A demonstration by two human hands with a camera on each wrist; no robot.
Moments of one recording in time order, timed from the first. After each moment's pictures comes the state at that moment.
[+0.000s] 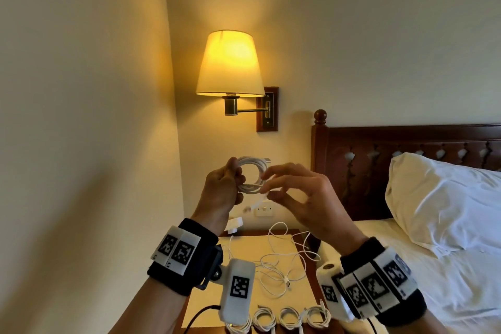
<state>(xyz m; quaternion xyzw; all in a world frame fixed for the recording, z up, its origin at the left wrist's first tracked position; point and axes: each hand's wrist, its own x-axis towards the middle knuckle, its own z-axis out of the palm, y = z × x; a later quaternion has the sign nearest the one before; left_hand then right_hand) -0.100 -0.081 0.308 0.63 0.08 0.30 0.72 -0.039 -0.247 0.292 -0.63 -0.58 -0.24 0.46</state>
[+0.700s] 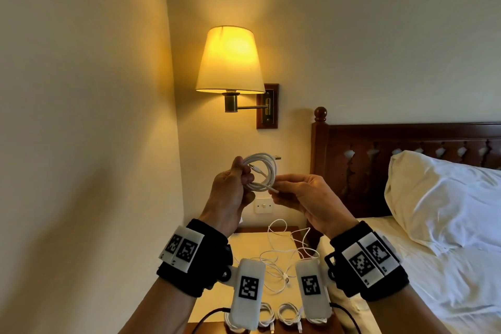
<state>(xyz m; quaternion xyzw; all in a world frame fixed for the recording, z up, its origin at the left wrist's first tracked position) -0.096 -0.097 0.305 0.55 0.08 0.26 0.79 -0.030 -0.234 0.299 -0.61 -0.24 0.16 0.74</state>
